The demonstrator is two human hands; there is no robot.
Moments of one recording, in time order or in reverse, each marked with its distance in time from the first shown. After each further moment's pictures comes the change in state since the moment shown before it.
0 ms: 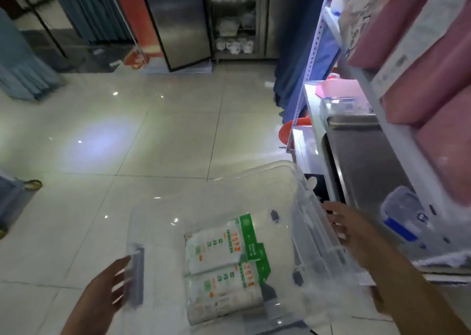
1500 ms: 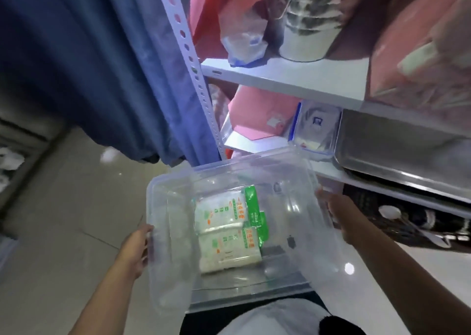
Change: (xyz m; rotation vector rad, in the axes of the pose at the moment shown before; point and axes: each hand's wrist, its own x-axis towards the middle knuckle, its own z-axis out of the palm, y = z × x) left_hand 0.554 0.626 0.758 1.255 -0.627 0.116; right_hand 0.492 -0.342 0.146 0.813 0.923 0.417
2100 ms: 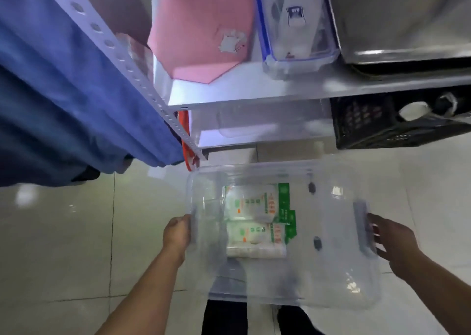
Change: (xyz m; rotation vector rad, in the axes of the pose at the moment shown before) left_hand 0.222 -0.059 0.158 0.399 -0.214 0.112; right_hand 0.067 0.263 0.045 0.407 0.517 0.378
